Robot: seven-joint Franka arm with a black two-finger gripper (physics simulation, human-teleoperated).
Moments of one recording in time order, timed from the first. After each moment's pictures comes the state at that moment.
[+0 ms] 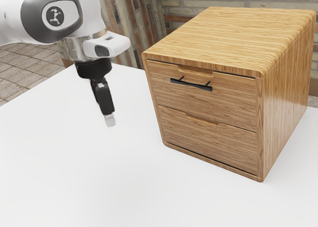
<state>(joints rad) -0.47 -0.01 0.51 -1.44 -0.04 1.28 0.54</state>
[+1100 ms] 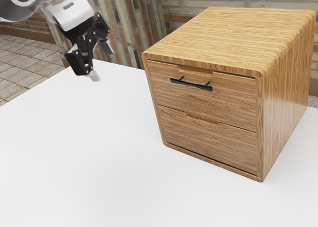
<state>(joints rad) -0.17 -0.03 0.25 -1.32 0.03 1.56 1.28</state>
